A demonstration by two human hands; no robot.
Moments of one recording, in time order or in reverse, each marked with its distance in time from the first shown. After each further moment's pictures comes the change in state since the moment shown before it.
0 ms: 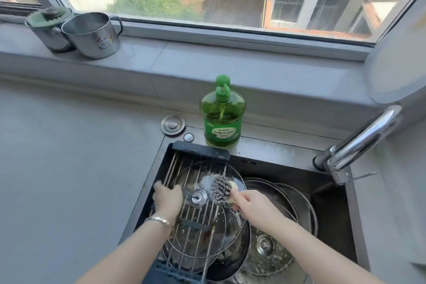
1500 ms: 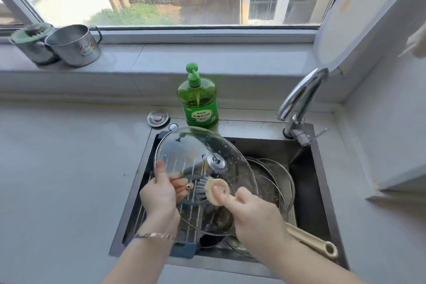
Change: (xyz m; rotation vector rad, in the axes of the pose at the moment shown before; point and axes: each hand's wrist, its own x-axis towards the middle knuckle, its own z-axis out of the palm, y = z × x) left_hand -0.128 -0.002 -0.027 -0.595 -0.044 0.134; right_hand -0.136 0.017 0.034 -0.545 0.573 -0.449
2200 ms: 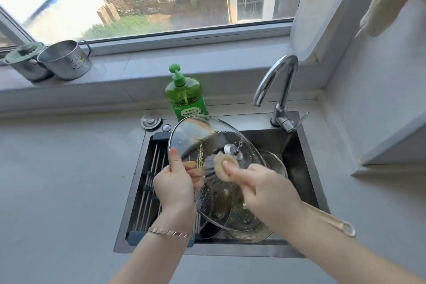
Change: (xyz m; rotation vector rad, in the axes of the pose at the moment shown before) left_hand -0.082 0.012 0.024 0.122 -0.081 0.161; right_hand -0.016 0.010 -0.067 0.275 0.067 0.153
